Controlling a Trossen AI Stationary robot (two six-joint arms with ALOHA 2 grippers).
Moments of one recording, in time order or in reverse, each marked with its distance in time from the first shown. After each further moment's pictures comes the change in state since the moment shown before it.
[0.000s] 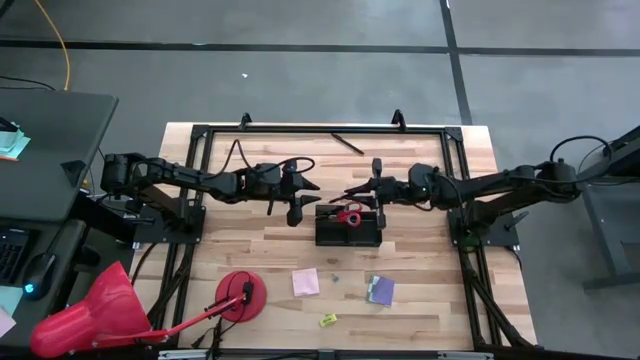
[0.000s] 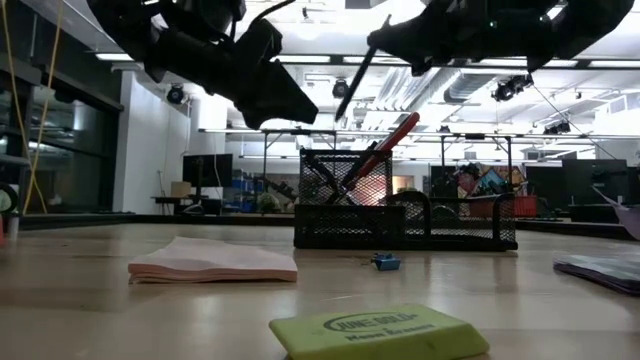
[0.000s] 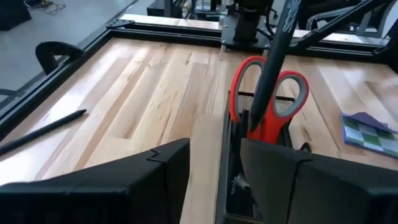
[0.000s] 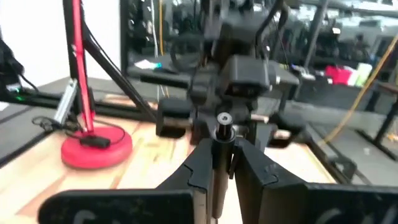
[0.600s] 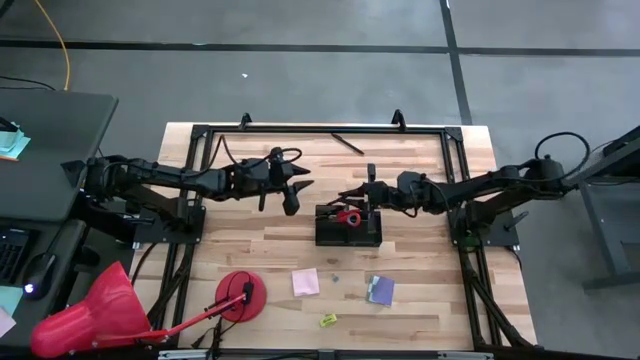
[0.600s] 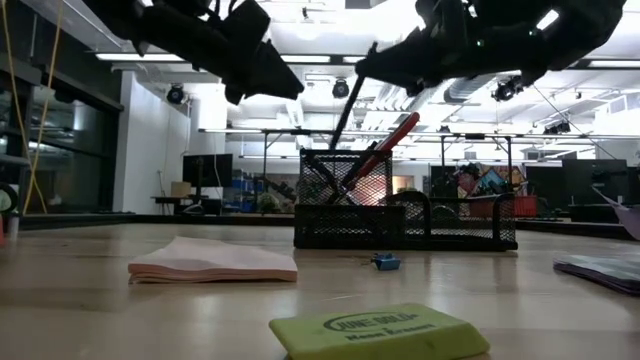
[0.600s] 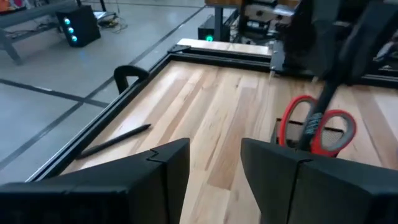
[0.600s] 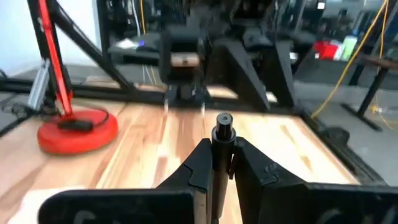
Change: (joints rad) left arm 0.000 -0.148 0.007 -0.096 -0.220 0.001; right arm 0.033 0.131 0.000 0.064 0.110 0.035
